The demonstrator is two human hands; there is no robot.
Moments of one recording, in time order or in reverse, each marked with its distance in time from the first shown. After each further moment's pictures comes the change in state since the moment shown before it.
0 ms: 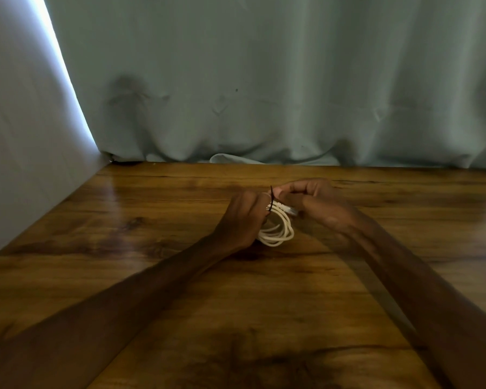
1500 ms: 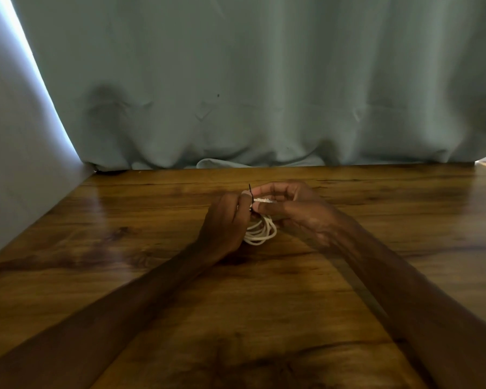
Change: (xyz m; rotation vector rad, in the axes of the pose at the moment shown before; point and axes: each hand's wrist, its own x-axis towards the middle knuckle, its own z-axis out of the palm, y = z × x) left_hand 0.000 -0.013 0.017 0.221 0.191 0.126; right_hand -0.006 -0.001 -0.002 0.136 -0.153 0.034
